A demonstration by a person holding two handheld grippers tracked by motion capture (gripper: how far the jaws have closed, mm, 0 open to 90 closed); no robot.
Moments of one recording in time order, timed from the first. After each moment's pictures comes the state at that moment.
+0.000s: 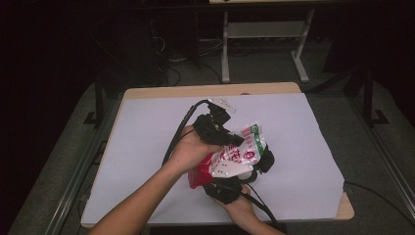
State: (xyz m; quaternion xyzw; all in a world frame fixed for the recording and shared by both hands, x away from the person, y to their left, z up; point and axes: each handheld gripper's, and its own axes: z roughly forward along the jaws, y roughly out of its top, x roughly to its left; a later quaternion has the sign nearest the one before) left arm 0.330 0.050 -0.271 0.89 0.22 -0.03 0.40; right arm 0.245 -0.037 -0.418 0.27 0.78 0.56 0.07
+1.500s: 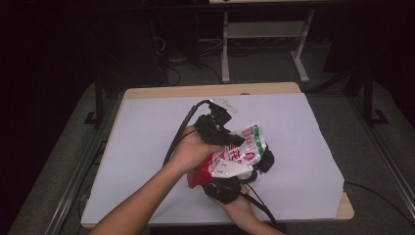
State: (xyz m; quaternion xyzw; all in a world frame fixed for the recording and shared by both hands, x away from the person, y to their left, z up) left arm 0.331 0.048 -0.272 0.89 0.22 -0.03 0.40; right arm 0.244 -0.035 -0.415 0.27 0.77 0.57 0.07
